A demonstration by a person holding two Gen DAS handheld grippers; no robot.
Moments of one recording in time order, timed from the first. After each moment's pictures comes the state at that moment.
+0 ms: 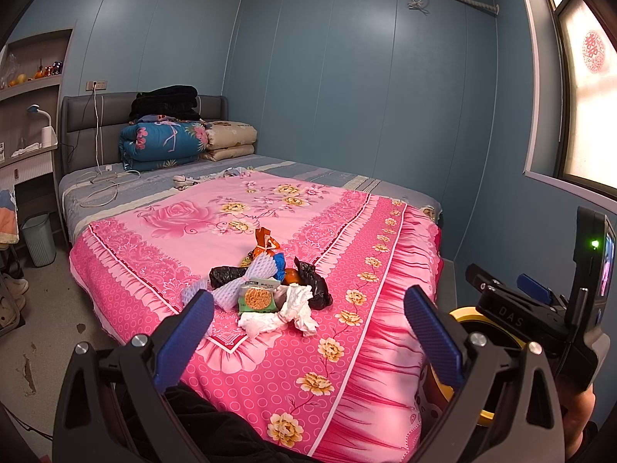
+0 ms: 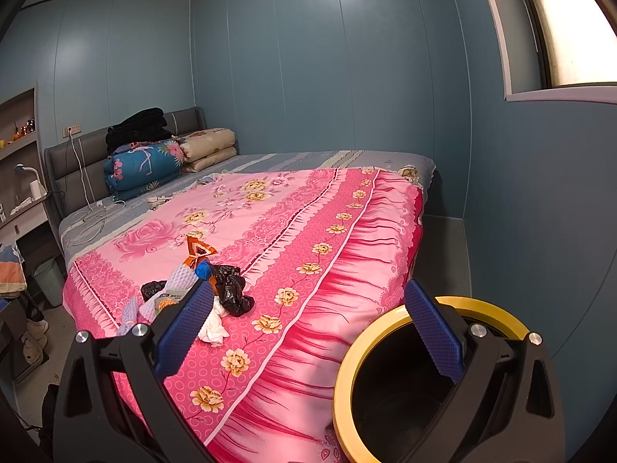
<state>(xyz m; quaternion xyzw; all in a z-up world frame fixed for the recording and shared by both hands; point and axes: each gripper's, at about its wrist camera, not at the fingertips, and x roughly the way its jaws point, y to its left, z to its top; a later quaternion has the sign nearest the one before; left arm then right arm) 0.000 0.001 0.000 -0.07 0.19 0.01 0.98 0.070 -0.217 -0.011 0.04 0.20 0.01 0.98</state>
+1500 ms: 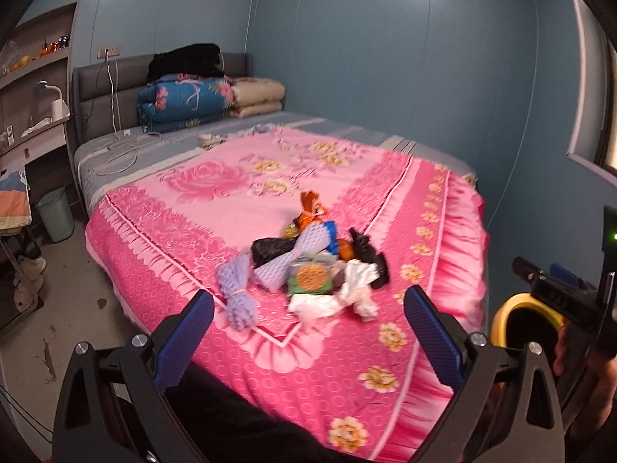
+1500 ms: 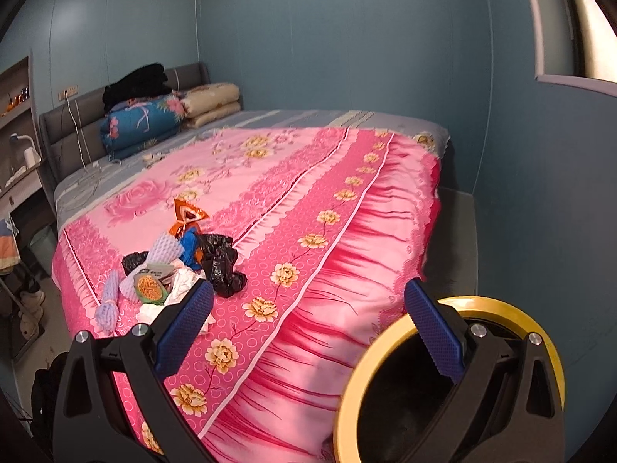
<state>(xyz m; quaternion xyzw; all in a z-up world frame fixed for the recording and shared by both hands) 0.073 0.074 -0.030 -0.07 0.29 0.06 0.95 0.160 -0.199 -0.043 0.01 0.29 0.03 0.96</state>
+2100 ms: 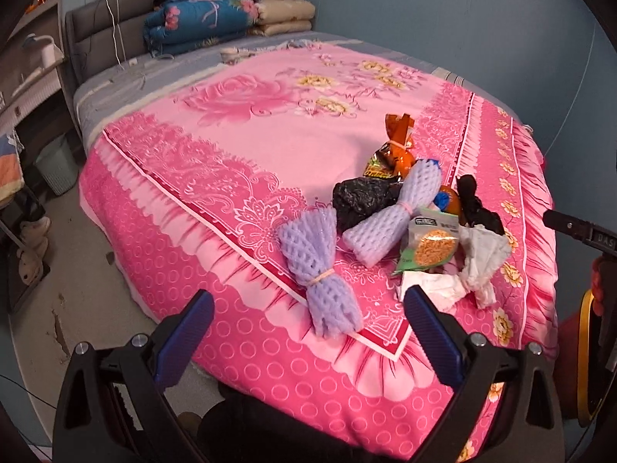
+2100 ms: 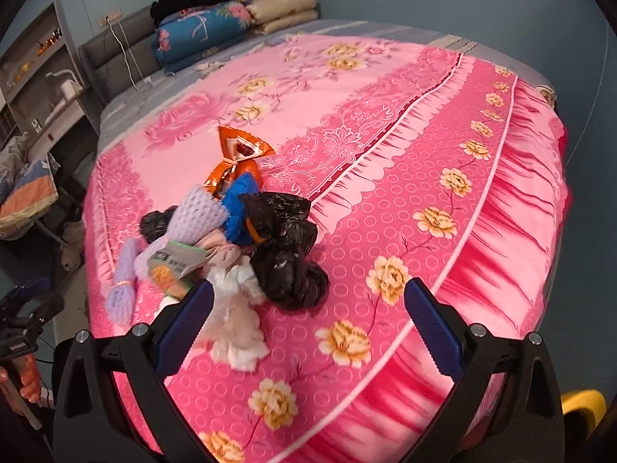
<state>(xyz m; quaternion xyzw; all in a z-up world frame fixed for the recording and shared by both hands) 0.189 0.192 -0.119 -0.09 0.44 0.08 0.89 0.336 -0.110 -0.105 -0.03 0.45 0.17 0.88</state>
